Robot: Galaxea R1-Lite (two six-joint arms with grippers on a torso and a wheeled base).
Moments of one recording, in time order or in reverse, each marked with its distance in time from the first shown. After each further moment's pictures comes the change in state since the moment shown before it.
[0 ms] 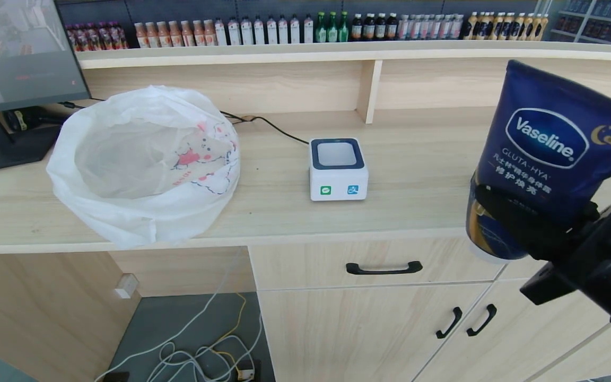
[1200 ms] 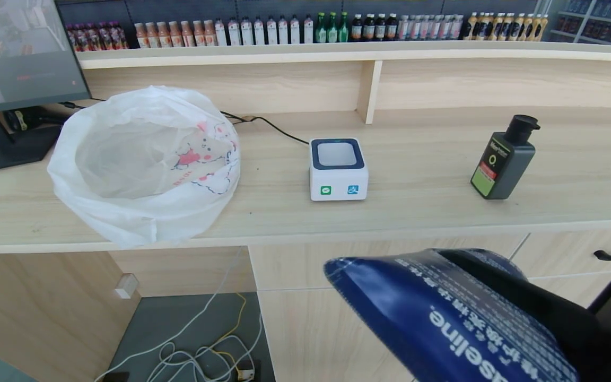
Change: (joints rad) left arm 0.000 0.000 0.000 0.000 0.000 0.000; right arm 0.566 0.051 -0.018 -0.001 -0.342 -0.683
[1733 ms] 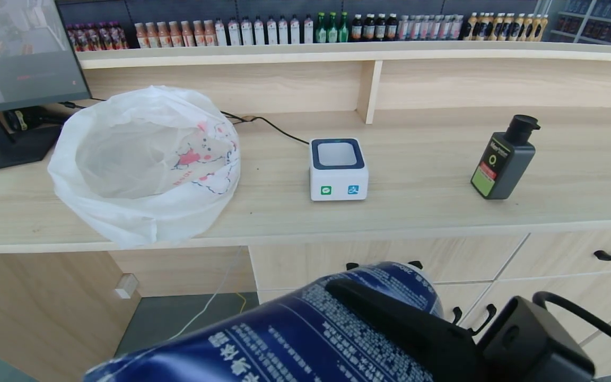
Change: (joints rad) left arm 0.000 0.000 0.000 0.000 0.000 0.000; right arm 0.094 0.179 -0.154 0.010 0.018 -0.062
